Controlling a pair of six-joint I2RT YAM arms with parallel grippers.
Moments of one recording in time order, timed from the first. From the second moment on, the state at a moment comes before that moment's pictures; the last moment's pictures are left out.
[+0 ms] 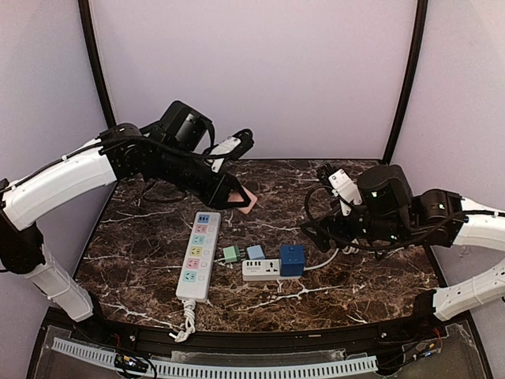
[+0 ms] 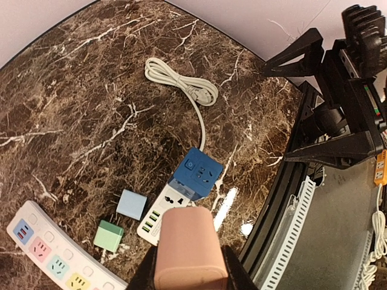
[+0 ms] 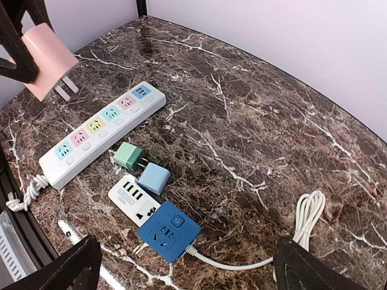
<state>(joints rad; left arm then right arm) -0.94 1.54 1.62 -0.85 0.23 -0.19 1.13 1.04 0.98 -0.54 0.36 0.22</state>
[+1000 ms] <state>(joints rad) -1.02 1.93 1.85 -1.03 0.27 0.35 1.13 0.98 0.96 -0.79 0.51 0.52</state>
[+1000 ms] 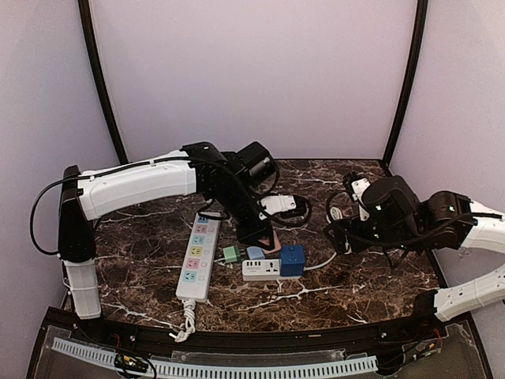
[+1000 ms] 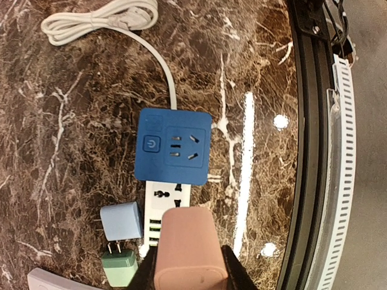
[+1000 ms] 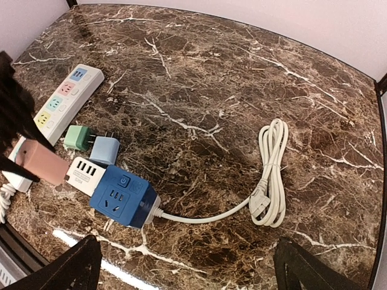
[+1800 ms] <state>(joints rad) -1.08 2.08 1.87 -1.06 0.13 0.44 1.13 1.07 0.96 -0.82 0.56 0.50</state>
